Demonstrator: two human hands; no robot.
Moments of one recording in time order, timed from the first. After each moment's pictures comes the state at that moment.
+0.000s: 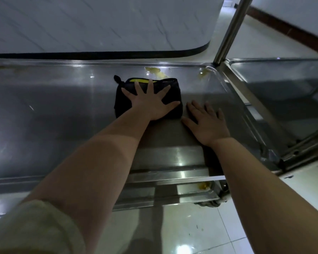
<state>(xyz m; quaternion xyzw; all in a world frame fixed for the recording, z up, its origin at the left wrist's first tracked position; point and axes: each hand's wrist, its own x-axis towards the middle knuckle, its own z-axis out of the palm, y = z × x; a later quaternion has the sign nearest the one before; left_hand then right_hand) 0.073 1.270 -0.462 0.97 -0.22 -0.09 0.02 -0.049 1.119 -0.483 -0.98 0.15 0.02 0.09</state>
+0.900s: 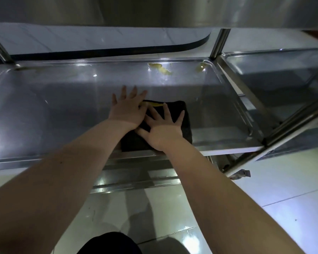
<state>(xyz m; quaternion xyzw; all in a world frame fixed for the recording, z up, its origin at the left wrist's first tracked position) 0.007 1.366 -0.441 0.96 -0.23 -0.05 0.12 -0.076 1.258 -0.461 -0.99 0.05 0.10 0.07</state>
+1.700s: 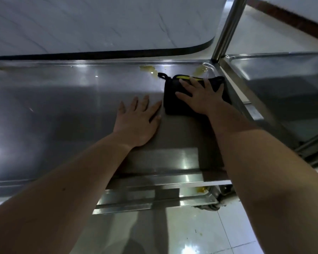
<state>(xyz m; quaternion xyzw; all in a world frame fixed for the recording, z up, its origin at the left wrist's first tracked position) 0.028 1.292 -0.485 0.96 -0.28 -0.04 0.04 0.033 1.060 -0.468 -0.99 0.13 0.05 0.04</state>
